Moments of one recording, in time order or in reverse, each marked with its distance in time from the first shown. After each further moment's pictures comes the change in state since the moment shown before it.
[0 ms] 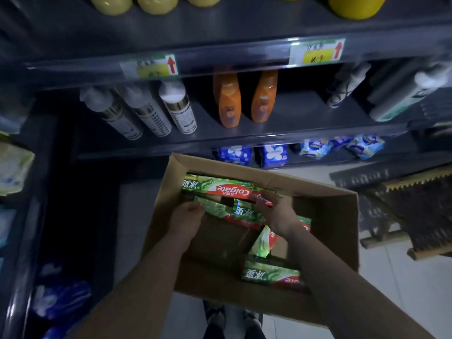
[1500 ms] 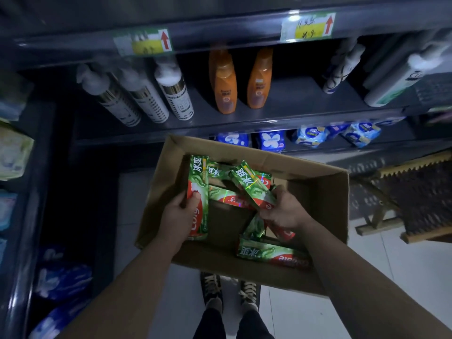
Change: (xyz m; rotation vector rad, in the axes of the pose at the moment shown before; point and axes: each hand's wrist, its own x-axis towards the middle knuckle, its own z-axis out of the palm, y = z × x) left_hand -0.050 -0.023 -0.005 -0.042 0.029 0.144; right_hand -0.024 0.043 -0.013 -0.046 -0.146 0.016
